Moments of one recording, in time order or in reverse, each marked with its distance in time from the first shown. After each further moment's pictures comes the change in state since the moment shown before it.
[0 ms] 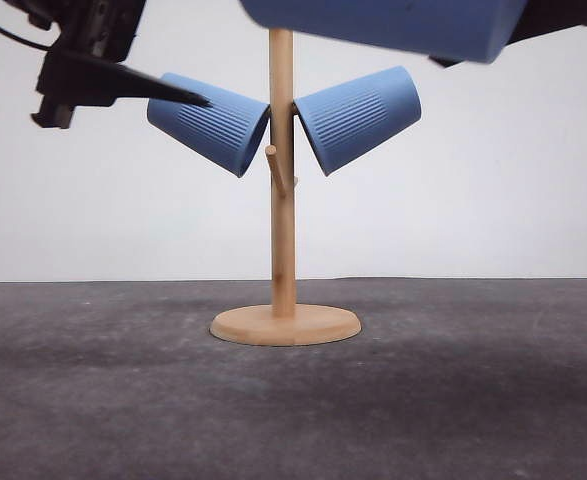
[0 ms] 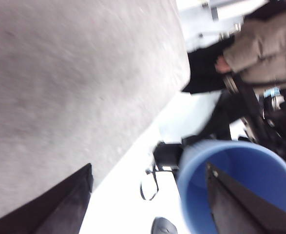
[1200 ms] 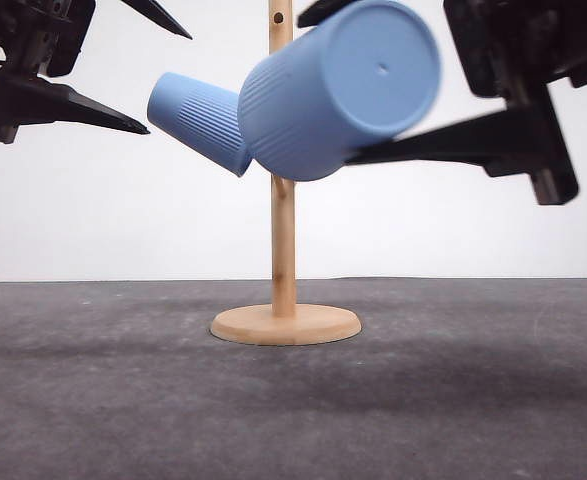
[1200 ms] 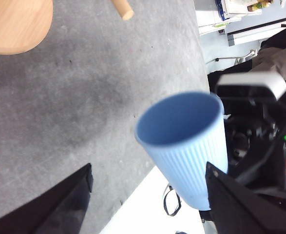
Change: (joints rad) left_arx 0.145 0.000 0.000 -0.084 0.000 0.139; right_arx -0.085 0.102 -0.406 0.983 -0.280 1.375
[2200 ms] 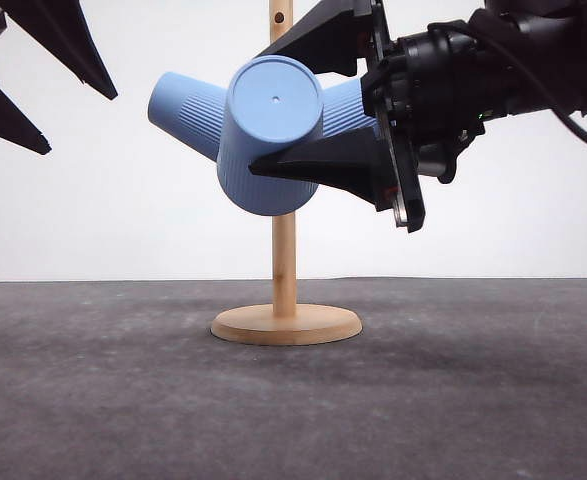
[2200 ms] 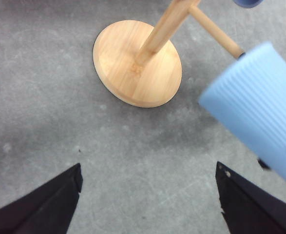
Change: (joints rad) left_arx 0.048 -0.131 0.000 -0.050 -0.476 0.280; right_arx -0.020 0.366 0.055 0.607 0.075 0.568
